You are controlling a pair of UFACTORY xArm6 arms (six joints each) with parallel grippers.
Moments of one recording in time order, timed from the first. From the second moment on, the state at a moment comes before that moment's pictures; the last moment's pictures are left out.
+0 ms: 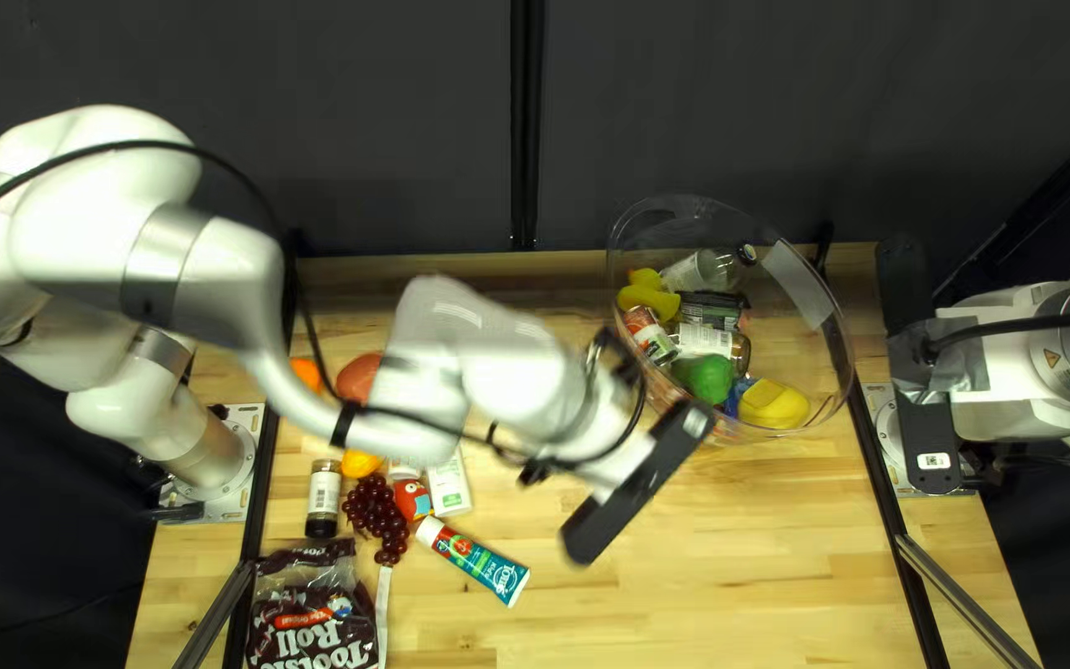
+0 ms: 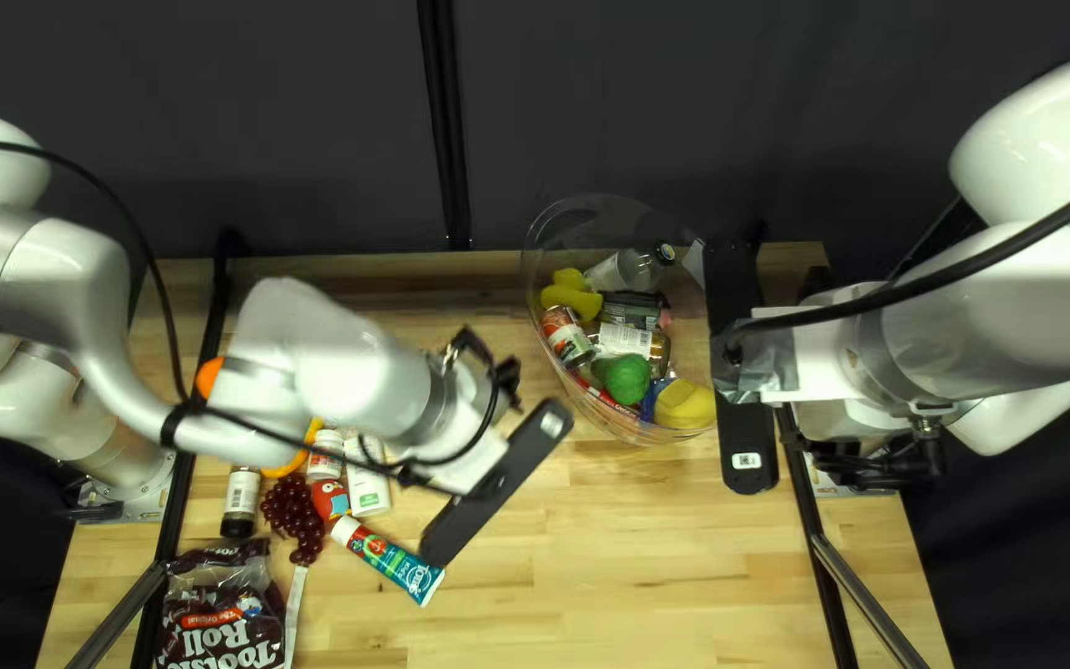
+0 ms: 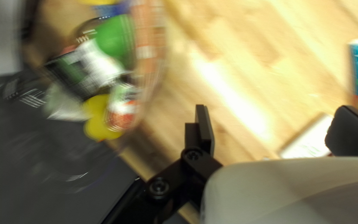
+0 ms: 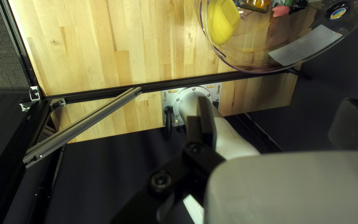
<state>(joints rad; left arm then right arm) -0.32 0.03 -1.16 0.16 1.01 0.56 0.64 -0.42 -1.41 -0.24 2.01 0.53</state>
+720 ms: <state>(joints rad) -0.42 0.24 -0.99 -0.01 0.86 0.48 0.64 -0.42 -1.41 -0.24 2.01 0.53</state>
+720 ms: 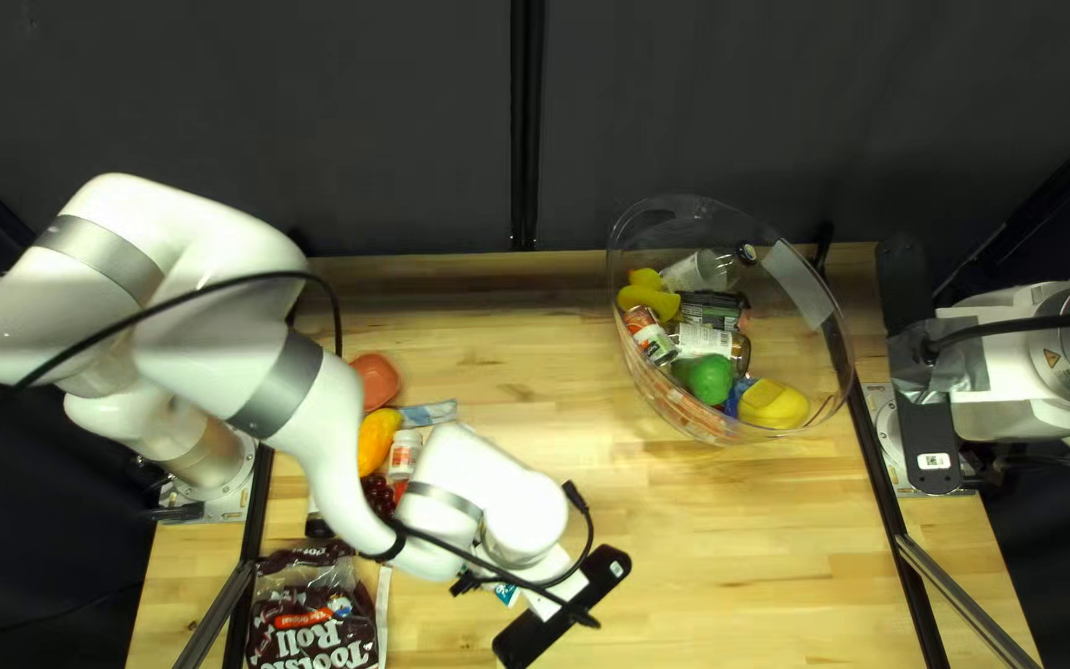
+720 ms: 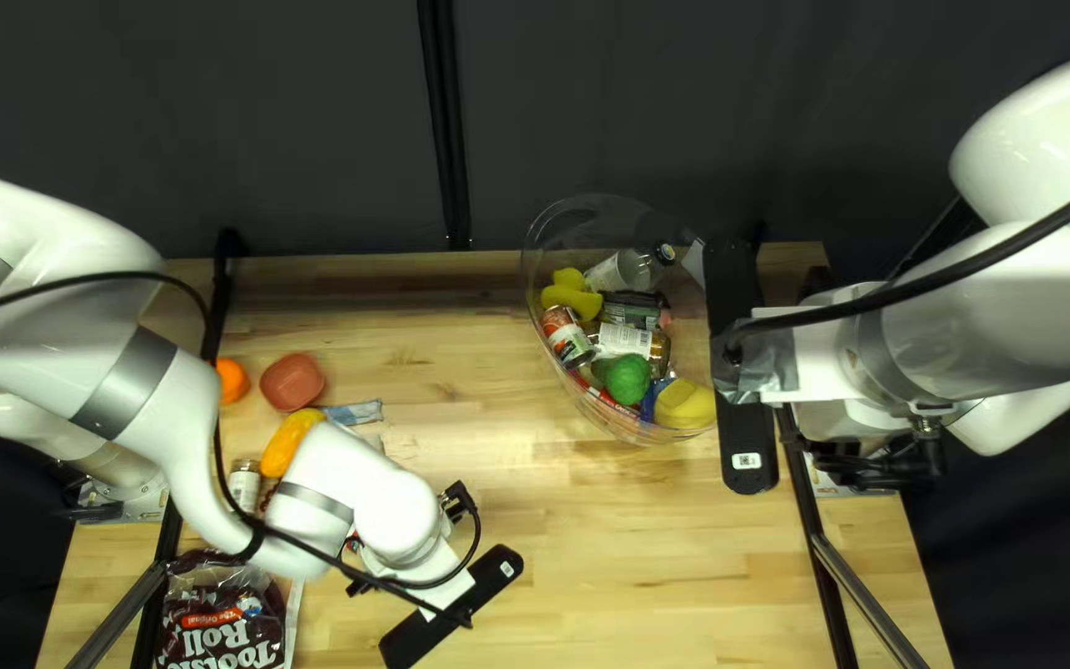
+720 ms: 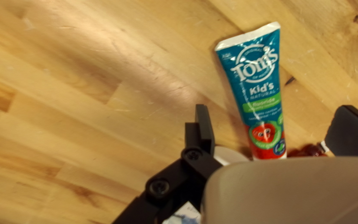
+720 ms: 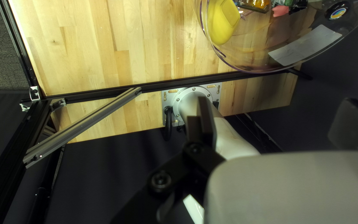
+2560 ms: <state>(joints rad) -0.49 0.17 -1.03 0.20 1.00 0.13 0.64 -0.42 -1.41 -0.24 2.01 0.53</state>
